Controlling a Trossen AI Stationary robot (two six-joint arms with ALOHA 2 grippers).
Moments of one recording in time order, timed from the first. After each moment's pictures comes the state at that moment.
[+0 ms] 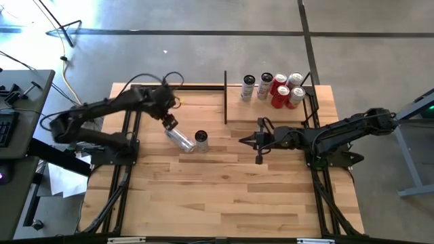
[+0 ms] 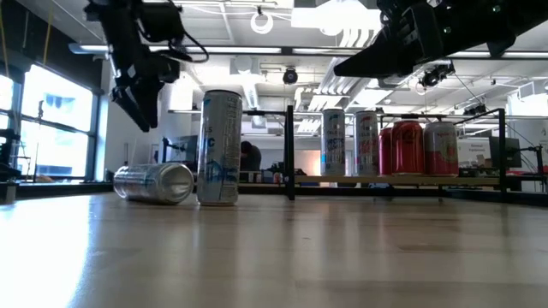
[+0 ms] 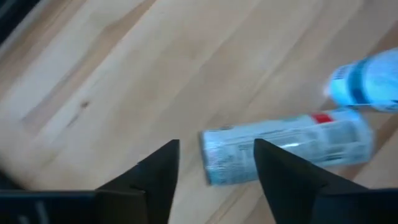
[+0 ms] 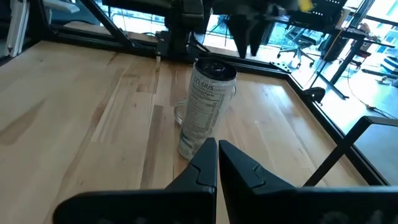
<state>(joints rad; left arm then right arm) 0.52 1.19 0.92 -0.94 -0.05 -0.20 0.10 1.19 0.51 0.41 0.22 -0.16</state>
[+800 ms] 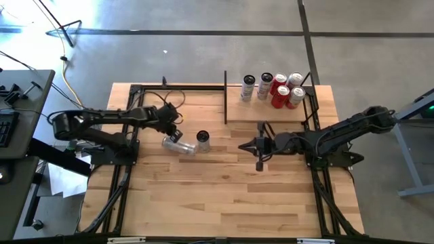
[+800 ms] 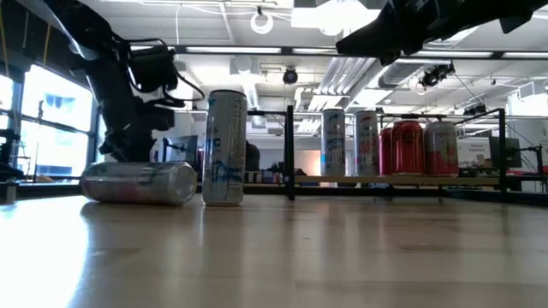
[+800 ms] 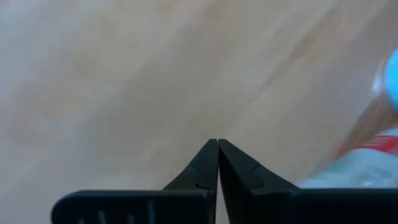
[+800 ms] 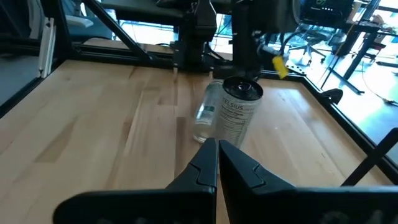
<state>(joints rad) 0.42 1.25 0.54 -0.44 -0.03 -0.37 0.22 1.19 0.58 0.33 0.31 -0.06</state>
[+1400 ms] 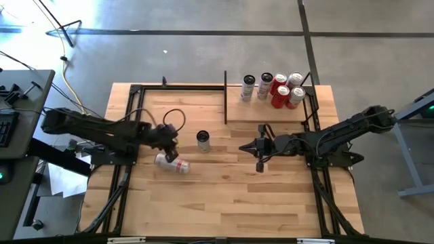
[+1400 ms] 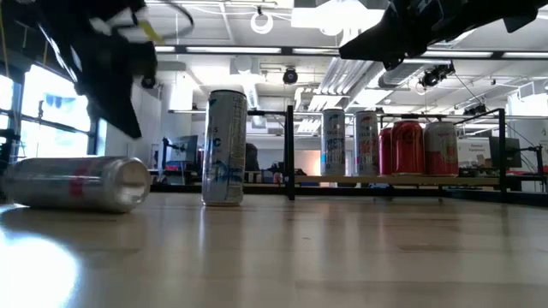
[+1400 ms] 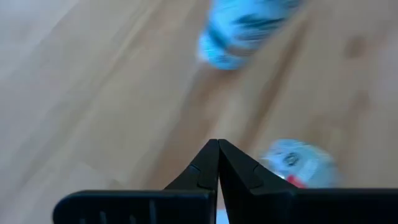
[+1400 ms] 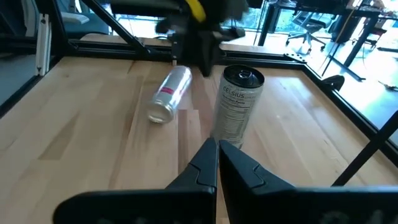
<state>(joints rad) -0.06 1.01 0.56 -0.53 -0.15 -0.59 0.24 1.19 0.58 0.30 0.33 -0.01</state>
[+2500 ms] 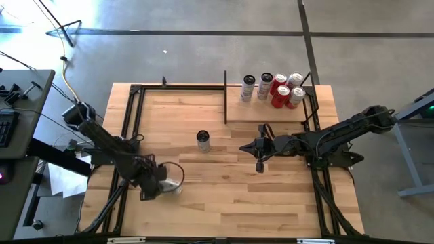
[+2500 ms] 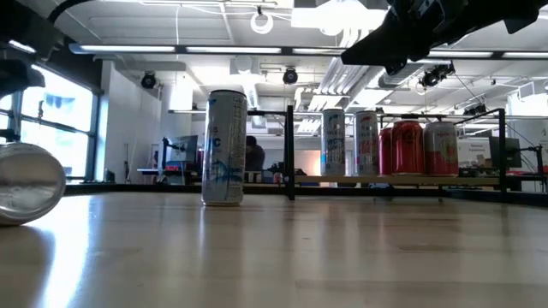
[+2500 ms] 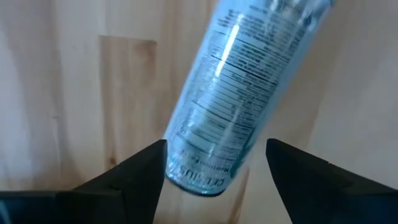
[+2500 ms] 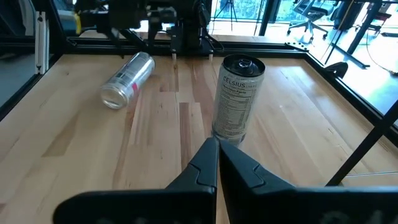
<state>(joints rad) -0.73 1.38 0.85 -1.02 -0.07 -0.83 0.24 1.19 0.58 0.27 0.33 0.05</state>
